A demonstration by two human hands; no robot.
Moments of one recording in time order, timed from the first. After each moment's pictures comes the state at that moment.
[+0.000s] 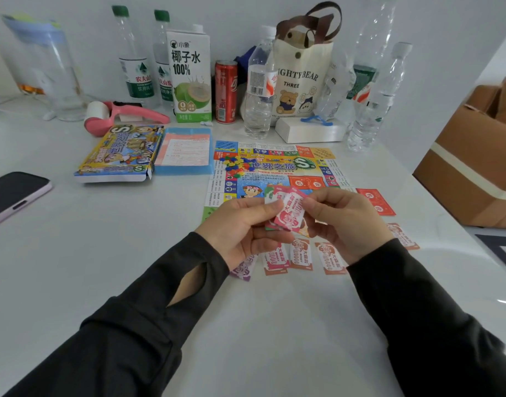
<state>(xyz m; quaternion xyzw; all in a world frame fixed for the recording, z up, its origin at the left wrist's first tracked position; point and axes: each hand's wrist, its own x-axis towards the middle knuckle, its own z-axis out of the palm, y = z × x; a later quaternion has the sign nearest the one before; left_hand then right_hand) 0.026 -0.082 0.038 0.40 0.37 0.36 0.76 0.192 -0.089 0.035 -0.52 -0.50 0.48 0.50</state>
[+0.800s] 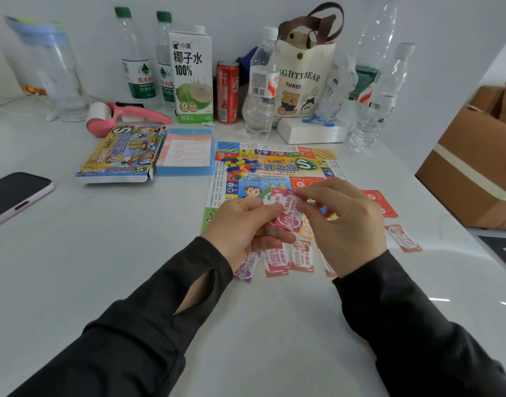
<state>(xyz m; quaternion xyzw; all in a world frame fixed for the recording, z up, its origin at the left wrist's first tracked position) 0.032 -0.081 0.035 0.43 0.40 0.40 0.70 0.182 -0.090 0.019 -0.50 -0.71 -0.10 0.48</state>
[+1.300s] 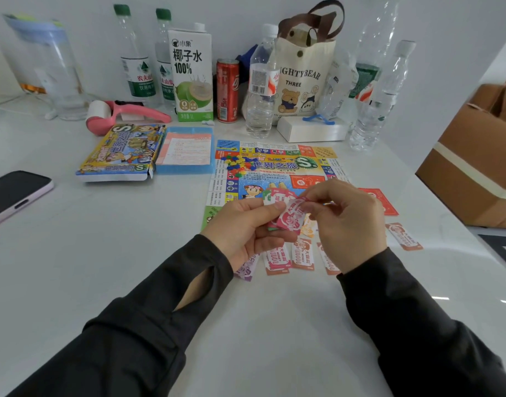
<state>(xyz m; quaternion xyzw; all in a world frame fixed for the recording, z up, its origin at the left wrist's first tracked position) 0.030 -0.081 0.034 0.40 0.38 0.38 0.74 0.181 -0.092 0.022 -0.53 -0.67 0.07 0.51</state>
